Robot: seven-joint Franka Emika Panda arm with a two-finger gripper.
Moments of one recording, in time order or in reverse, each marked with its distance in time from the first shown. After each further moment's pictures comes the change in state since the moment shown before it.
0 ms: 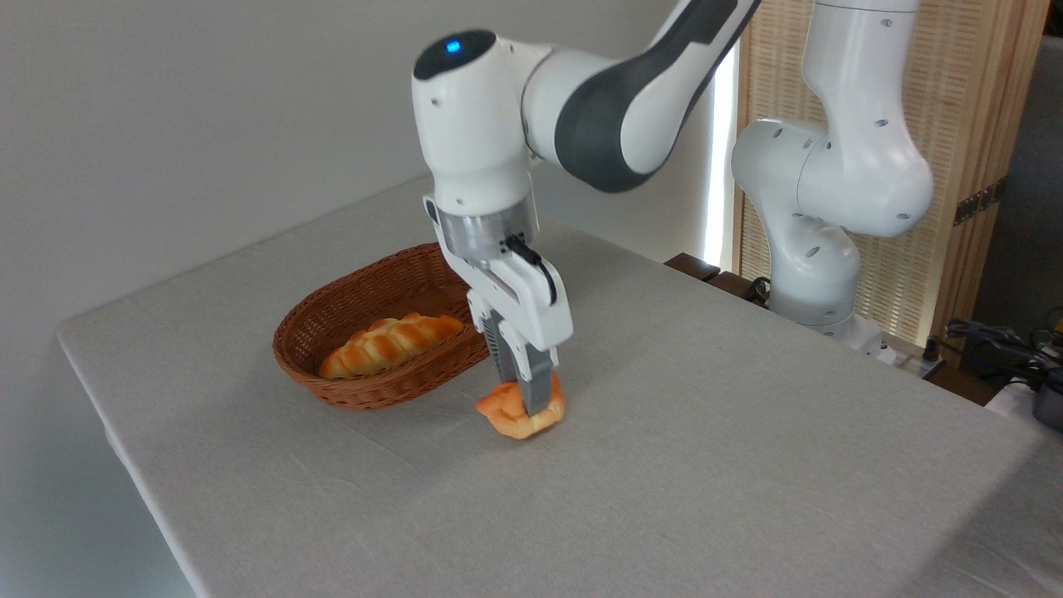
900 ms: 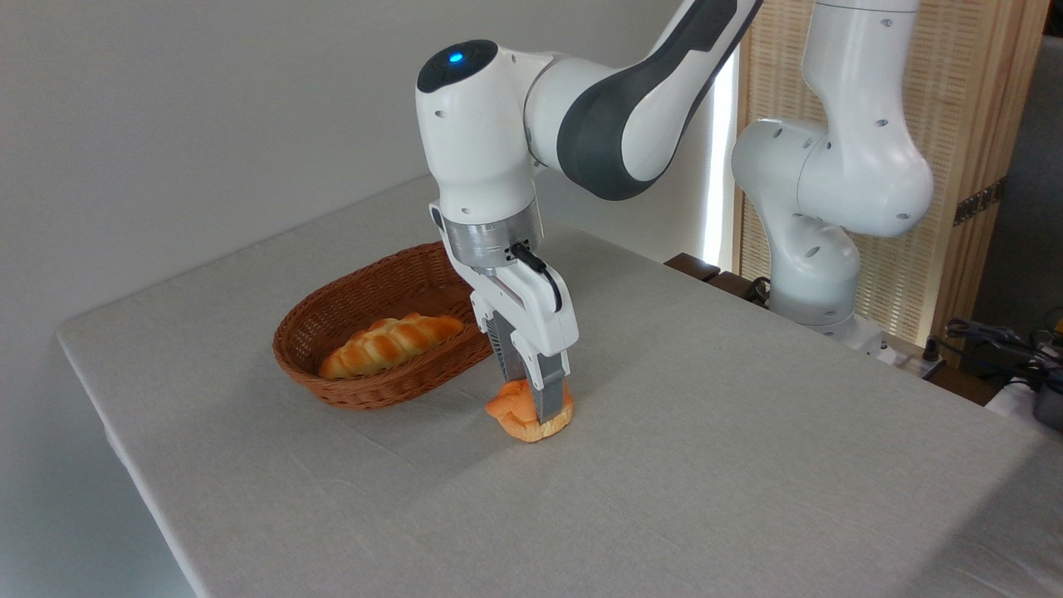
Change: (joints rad) arm -0.001 -0.002 -0.006 -0.041 0.000 0.013 -0.003
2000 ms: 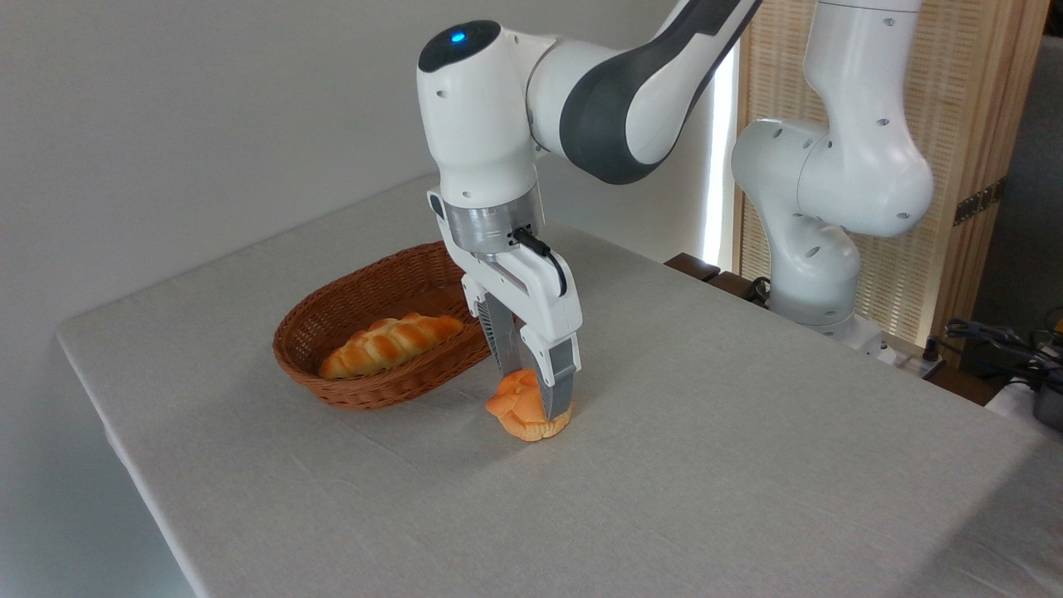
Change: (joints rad) arm 0.002 -0.024 0.000 0.008 0.000 -0.022 -0.032
